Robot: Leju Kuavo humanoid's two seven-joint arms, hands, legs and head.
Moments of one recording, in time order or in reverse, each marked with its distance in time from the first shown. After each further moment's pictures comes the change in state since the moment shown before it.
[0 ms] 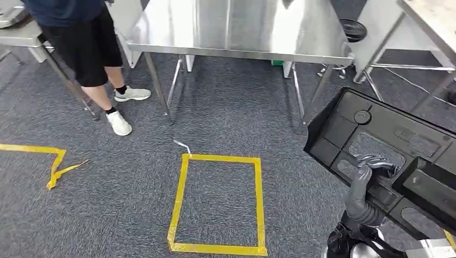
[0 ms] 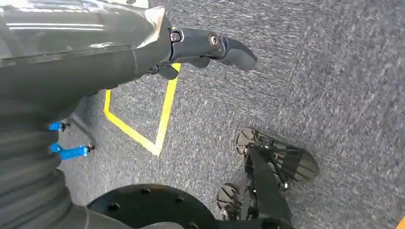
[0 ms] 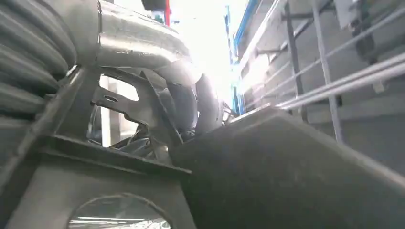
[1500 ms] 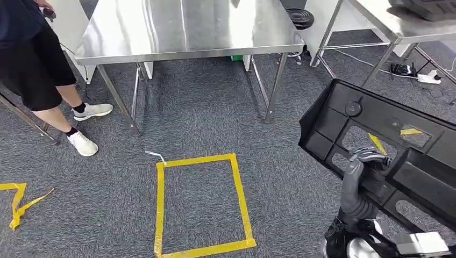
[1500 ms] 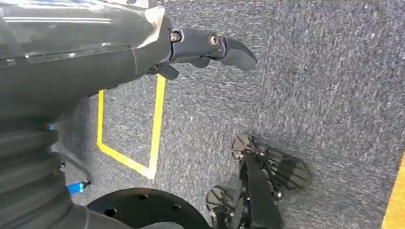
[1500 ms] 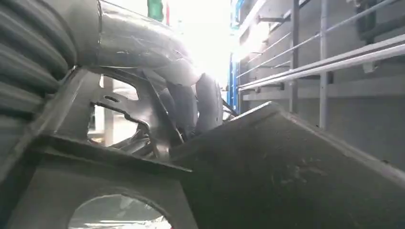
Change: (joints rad) left arm -0.002 -0.010 0.012 0.000 0.010 0.045 -0.024; right arm -0.043 0.029 -0.002 -0.002 0.117 0.045 0.021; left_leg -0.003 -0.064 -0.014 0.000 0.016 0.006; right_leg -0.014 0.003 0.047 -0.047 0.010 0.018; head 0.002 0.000
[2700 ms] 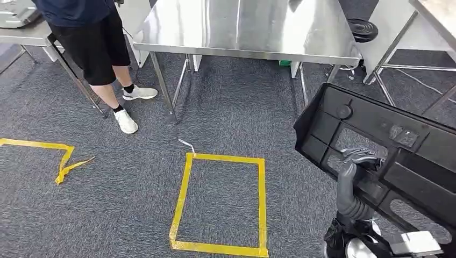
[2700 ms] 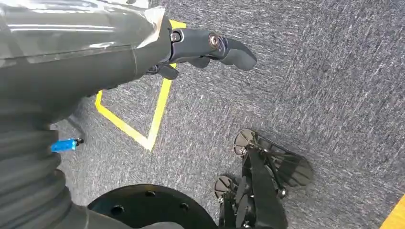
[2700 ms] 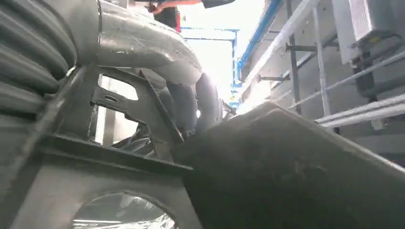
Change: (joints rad) left arm 0.000 -0.010 0.000 0.000 -0.013 -0.016 -0.022; right arm -0.006 -0.014 0.008 0.025 0.026 0.014 -0.010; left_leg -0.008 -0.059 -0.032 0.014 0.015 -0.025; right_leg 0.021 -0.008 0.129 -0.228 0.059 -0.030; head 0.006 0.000
